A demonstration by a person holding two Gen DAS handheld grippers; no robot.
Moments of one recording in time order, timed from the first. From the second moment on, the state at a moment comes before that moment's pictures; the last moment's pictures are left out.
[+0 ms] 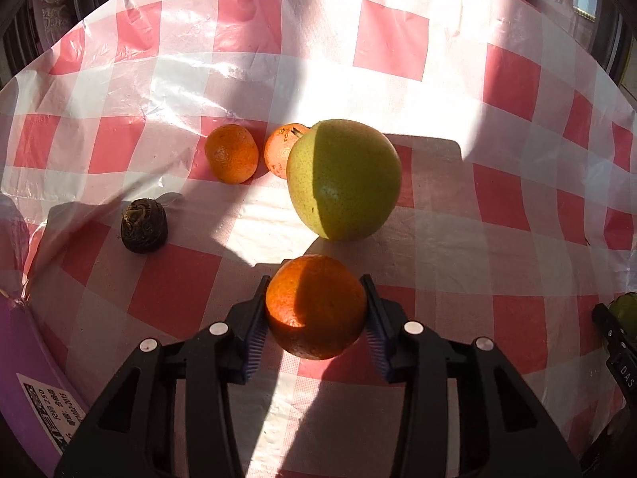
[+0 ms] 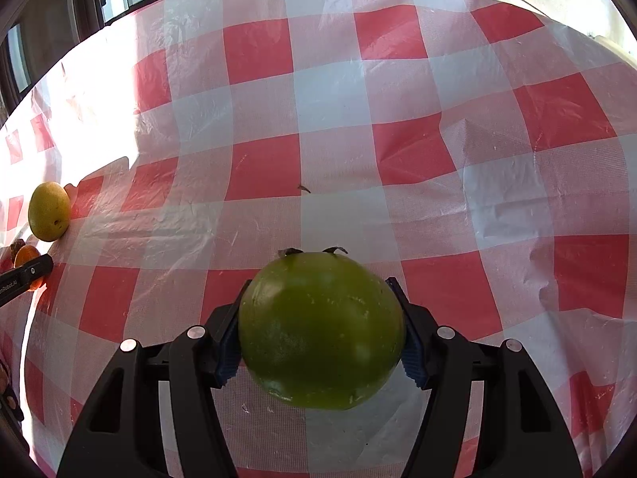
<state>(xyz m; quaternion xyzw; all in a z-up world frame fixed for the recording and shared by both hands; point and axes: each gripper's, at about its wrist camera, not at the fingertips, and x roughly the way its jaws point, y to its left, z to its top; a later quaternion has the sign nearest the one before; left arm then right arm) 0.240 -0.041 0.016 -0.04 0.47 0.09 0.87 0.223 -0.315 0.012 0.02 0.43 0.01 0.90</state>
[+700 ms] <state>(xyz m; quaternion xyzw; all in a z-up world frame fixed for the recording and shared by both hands) 0.113 -0.118 0.041 0.05 0.51 -0.03 0.86 0.133 -0.303 0.023 0.02 0.50 0.04 0.86</state>
